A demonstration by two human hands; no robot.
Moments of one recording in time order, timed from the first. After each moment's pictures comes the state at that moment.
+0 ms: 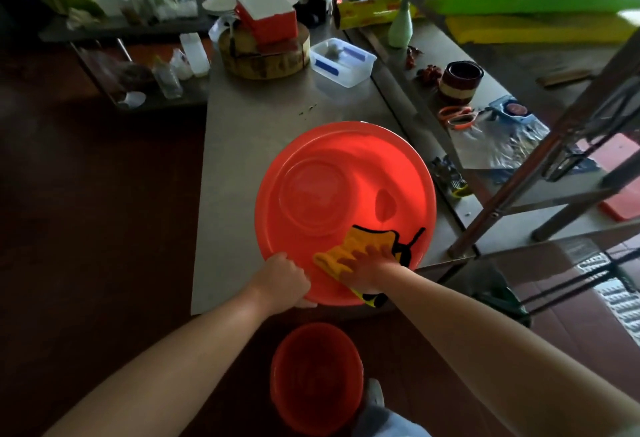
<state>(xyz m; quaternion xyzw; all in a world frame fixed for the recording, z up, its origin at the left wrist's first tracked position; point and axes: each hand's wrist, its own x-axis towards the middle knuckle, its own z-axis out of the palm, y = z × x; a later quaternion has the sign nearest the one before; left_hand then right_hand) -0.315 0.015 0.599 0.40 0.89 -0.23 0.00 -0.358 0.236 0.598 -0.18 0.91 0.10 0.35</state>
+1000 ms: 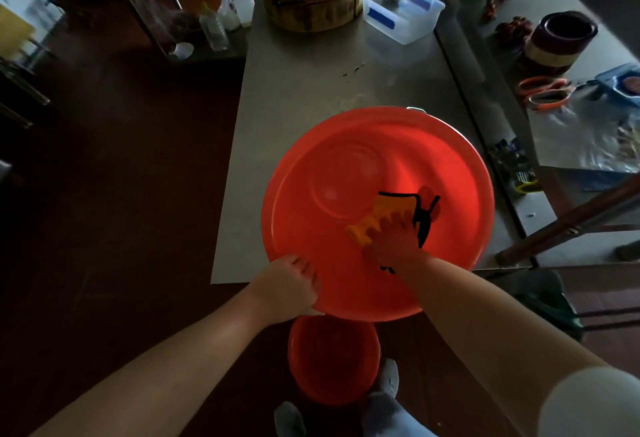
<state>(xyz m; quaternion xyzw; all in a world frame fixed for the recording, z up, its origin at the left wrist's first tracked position) -0.291 0.006 0.600 0.40 0.89 -0.22 0.02 -0.433 0.232 0.534 -0.19 0.94 0.04 0.28</state>
